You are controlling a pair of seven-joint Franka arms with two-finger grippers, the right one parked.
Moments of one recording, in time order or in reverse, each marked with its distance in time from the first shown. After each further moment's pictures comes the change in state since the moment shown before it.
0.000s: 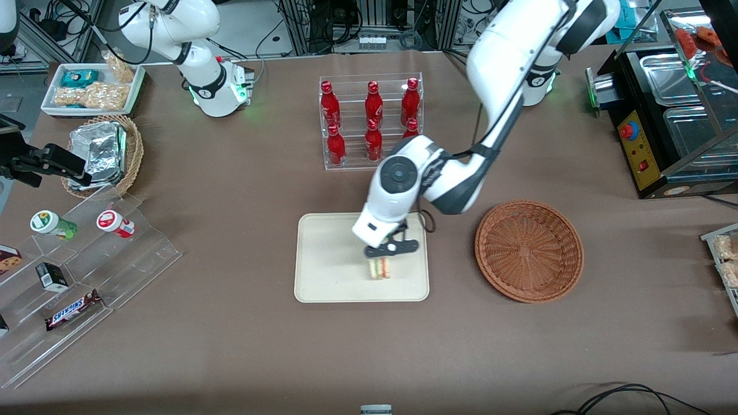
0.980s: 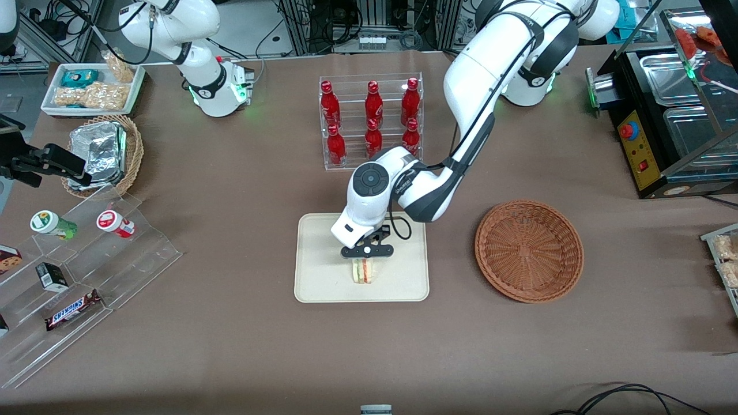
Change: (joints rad) arm -0.039 0.113 -0.001 0.091 0.075 0.034 -0.002
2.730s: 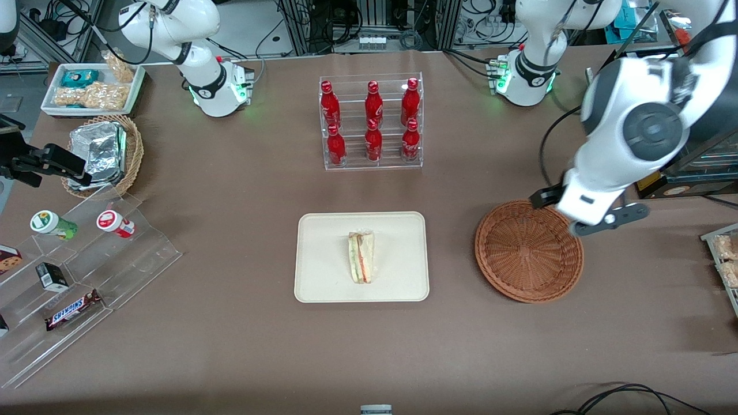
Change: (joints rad) arm 0.536 -0.774 0.054 -0.479 -0.016 -0.589 0.413
